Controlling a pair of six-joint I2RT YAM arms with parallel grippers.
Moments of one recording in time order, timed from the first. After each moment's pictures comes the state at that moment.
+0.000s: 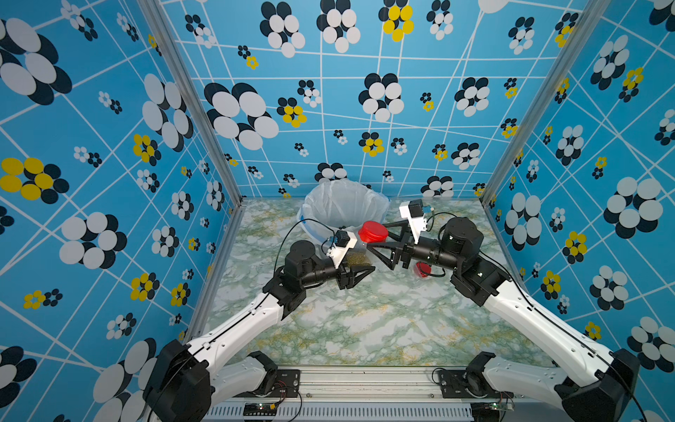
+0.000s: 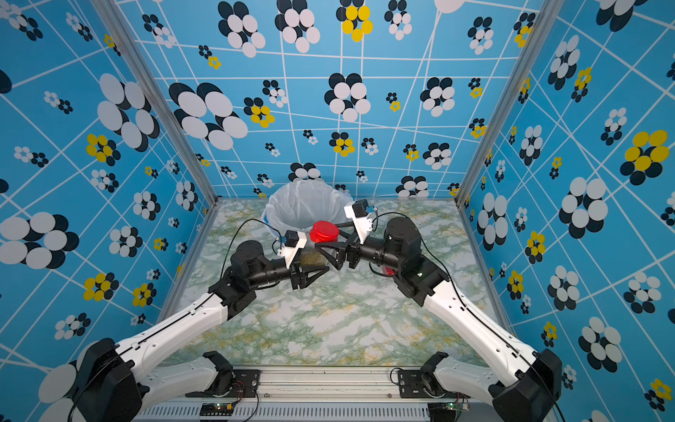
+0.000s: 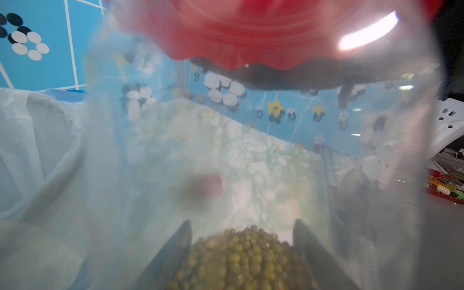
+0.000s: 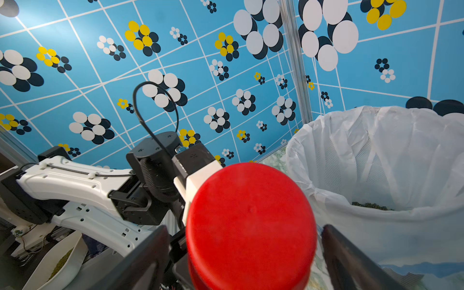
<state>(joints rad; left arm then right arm) -0.61 1.13 0.74 0.29 0.63 -0.10 0.64 1.15 1.08 0.02 -0.51 0.29</state>
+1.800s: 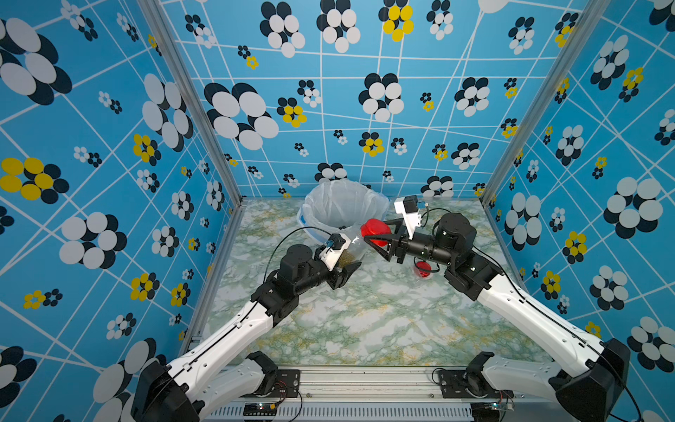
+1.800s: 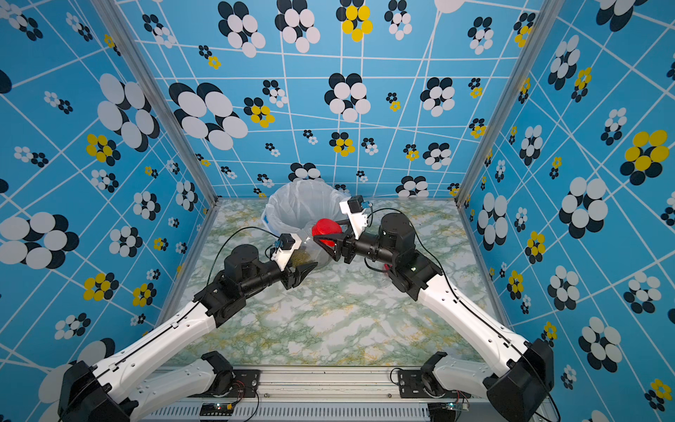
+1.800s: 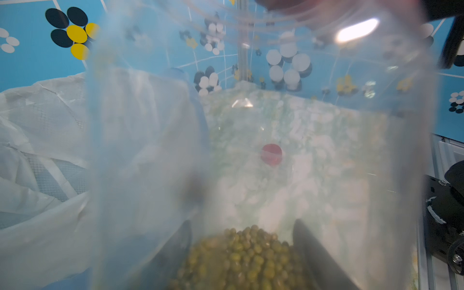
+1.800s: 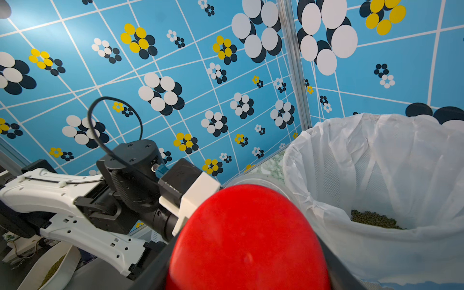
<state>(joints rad) -0.62 1.02 0.76 0.02 0.30 0.09 0.65 1.20 1.11 0.05 -0.51 0.28</state>
